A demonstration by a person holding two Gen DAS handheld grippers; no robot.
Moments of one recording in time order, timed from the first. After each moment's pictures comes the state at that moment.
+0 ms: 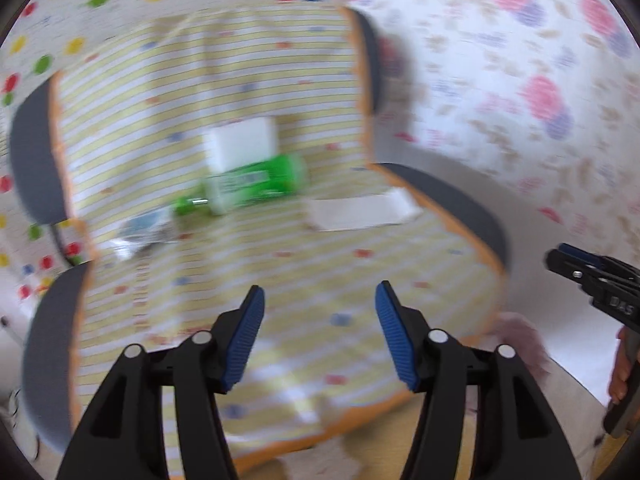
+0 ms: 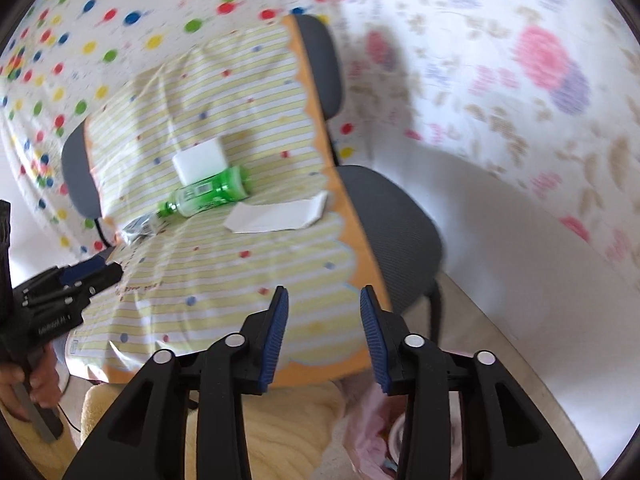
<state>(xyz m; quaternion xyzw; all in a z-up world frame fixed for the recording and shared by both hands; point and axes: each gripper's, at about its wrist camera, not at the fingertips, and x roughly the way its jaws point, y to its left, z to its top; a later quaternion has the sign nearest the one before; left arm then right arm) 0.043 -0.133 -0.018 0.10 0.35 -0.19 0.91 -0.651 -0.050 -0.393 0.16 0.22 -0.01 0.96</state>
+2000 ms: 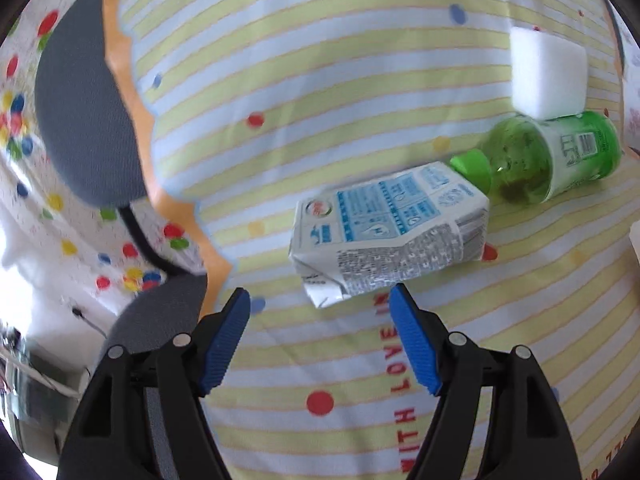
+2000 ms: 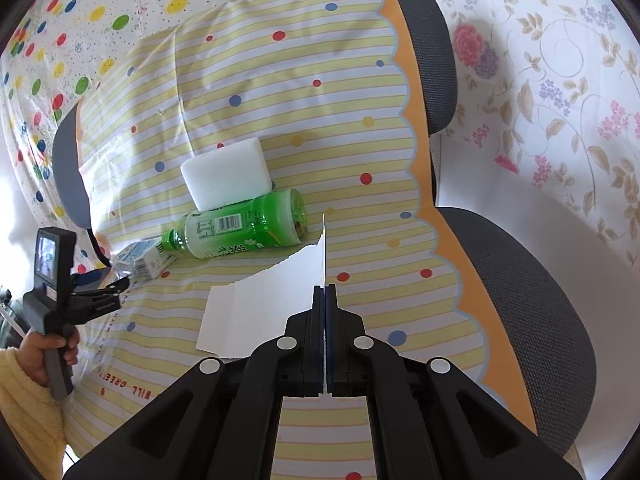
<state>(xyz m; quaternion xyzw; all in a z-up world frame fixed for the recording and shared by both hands) 0.266 0.002 -0.115 0.18 0.39 0.01 0.91 -0.467 -0.002 -0.370 0.13 0.21 0.04 0.97</state>
